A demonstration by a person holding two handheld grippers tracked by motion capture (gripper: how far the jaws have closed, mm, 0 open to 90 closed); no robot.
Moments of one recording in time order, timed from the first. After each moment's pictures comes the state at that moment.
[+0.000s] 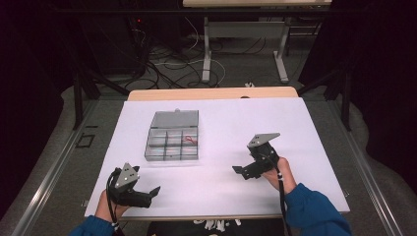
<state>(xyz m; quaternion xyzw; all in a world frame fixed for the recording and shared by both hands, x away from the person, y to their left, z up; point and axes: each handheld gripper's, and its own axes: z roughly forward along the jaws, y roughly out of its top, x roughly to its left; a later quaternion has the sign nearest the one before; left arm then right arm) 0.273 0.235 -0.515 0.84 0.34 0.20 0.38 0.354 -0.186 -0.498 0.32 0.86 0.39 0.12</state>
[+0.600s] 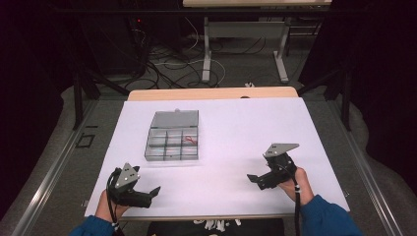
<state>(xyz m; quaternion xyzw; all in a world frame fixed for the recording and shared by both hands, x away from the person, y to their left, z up) 0.273 0.235 -0.515 0.84 0.34 0.21 0.37 0.323 -0.224 -0.498 0.33 0.86 0.38 0.13</state>
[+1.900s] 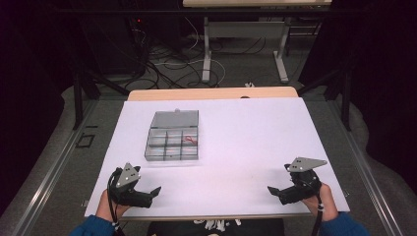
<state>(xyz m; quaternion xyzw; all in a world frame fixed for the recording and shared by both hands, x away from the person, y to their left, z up) 0.274 0.233 -0.516 0.84 0.34 0.20 0.37 0.280 -0.275 -0.504 0.35 0.84 0.38 0.16</state>
